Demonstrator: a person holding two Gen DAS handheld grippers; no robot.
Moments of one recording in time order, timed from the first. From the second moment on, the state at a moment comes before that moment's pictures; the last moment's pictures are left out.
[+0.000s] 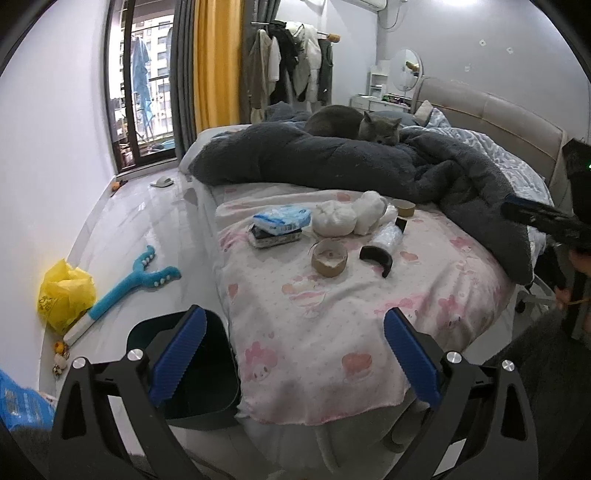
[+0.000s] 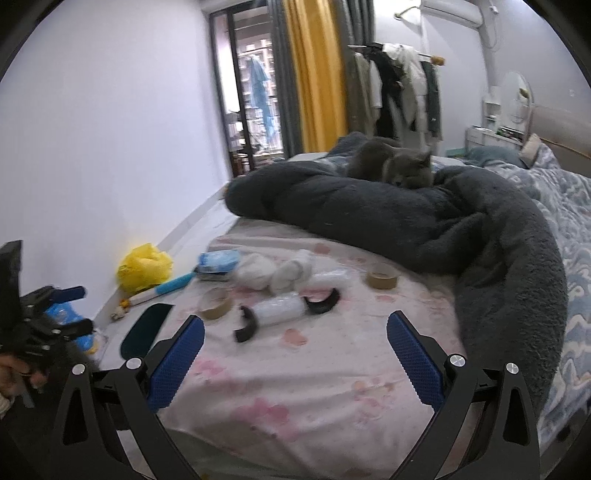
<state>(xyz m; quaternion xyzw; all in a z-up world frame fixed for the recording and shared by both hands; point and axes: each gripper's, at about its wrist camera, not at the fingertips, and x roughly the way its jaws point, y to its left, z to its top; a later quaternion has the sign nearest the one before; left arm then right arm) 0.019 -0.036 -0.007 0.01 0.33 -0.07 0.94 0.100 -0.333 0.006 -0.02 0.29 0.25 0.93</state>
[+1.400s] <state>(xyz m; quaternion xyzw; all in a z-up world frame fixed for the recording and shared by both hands) 0.177 -0.063 -0.092 0.00 0.43 -0.22 0.88 0.311 -0.334 -0.097 -0.05 0.41 0.18 0.89</state>
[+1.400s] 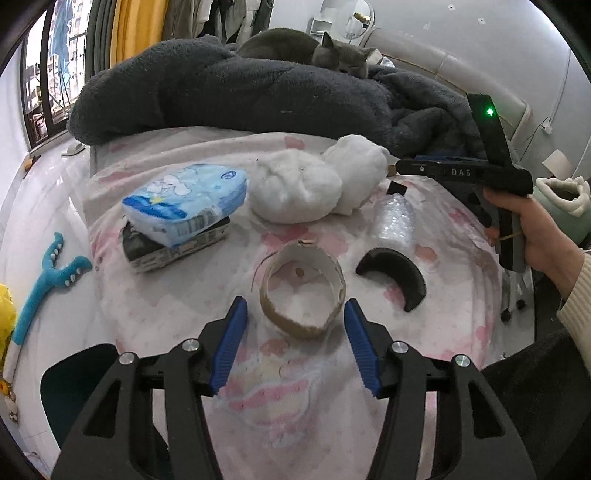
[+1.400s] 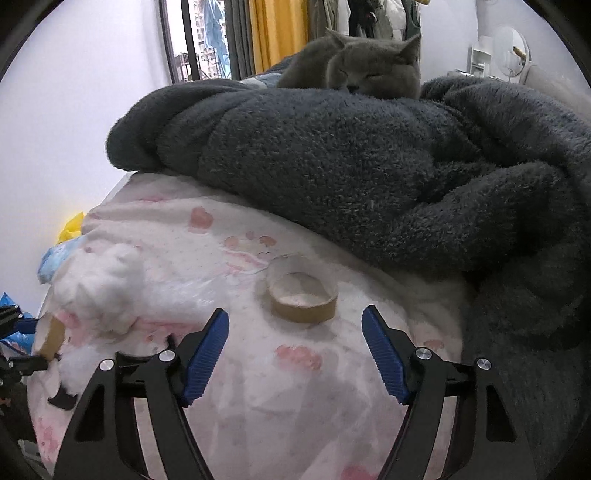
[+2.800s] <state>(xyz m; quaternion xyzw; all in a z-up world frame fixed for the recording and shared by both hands) 0.154 0.073 -0.101 -0.07 0.43 -0.07 0.90 0.304 -0.160 -0.032 -0.05 0.37 0.23 0.90</state>
